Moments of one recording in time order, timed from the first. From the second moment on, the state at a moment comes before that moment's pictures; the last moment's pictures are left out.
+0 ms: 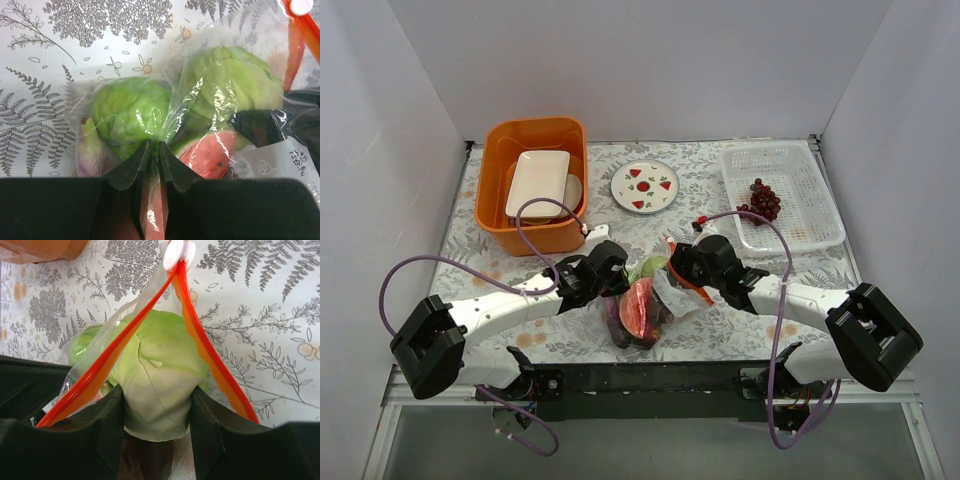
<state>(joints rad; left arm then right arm) -0.90 1.28 0.75 -0.32 -0.31 -0.93 0.75 1.34 0.54 0.23 -0.09 0.76</state>
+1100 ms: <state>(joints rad) -0.73 1.35 0.73 -0.14 -0.26 -0.91 0.76 1.02 0.80 -0.42 -0.08 0.54</state>
